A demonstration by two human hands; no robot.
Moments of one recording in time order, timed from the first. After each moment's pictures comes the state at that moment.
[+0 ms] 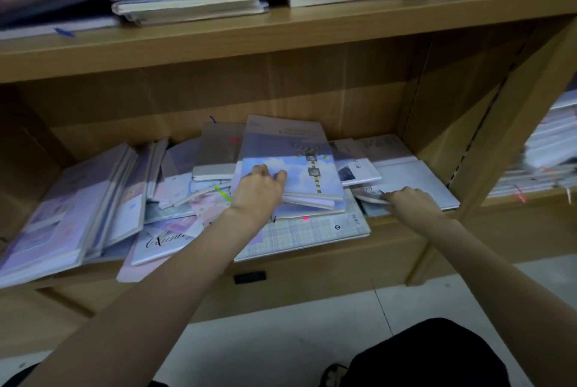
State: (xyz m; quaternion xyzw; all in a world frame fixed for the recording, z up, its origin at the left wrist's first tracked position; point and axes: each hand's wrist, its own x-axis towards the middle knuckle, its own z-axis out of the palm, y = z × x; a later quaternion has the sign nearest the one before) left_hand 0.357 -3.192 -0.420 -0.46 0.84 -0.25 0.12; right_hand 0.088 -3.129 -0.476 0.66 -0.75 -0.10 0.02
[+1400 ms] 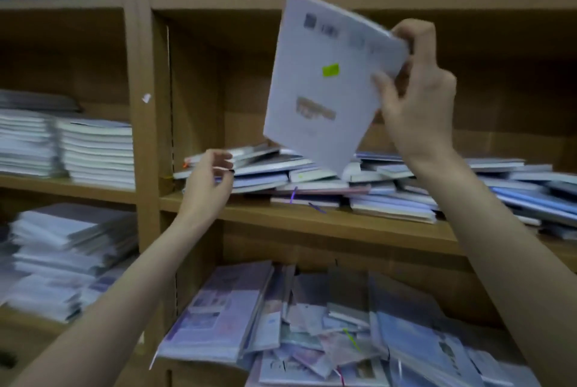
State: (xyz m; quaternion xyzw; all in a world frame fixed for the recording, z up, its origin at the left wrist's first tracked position) left_hand 0.659 -3.146 -0.169 -0.49 0.62 0.05 -0.61; right_hand 0.411 -3.110 -0.059 0.68 -0.27 0.63 0.26
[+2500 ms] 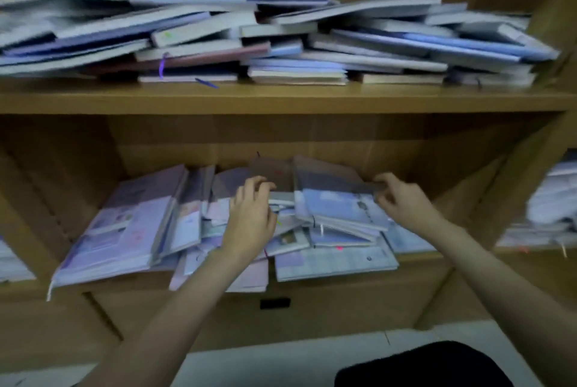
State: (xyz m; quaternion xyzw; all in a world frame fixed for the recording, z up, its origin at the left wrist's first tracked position) left_hand 0.478 -3.158 -0.383 -0.49 0.81 0.01 -0.31; right_hand 0.202 -3.119 -0.357 0.66 -0.72 0.20 -0.04
